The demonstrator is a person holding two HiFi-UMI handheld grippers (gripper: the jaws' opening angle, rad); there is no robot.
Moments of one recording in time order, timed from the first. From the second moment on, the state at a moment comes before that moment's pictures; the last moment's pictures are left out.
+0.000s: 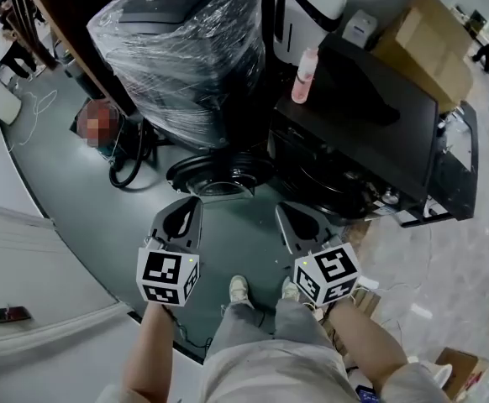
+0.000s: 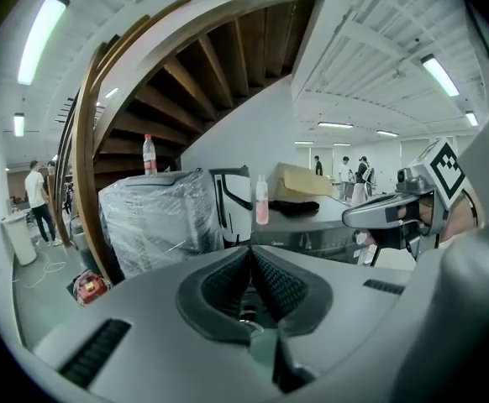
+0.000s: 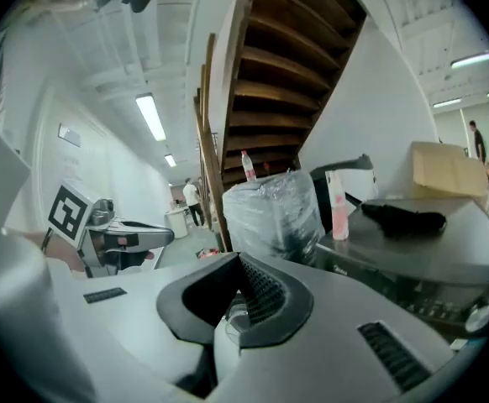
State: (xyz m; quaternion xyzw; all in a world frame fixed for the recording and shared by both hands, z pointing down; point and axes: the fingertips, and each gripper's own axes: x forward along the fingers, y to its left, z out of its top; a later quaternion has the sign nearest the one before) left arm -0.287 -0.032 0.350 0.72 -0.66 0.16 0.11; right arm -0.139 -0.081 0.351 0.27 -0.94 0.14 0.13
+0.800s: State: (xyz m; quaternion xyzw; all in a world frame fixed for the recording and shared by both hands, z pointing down) left arm -0.122 -0.059 0.145 0.78 -0.61 0.07 -0.09; right arm 0.065 -0.064 0.128 0.36 -0.93 -0.03 -0.01
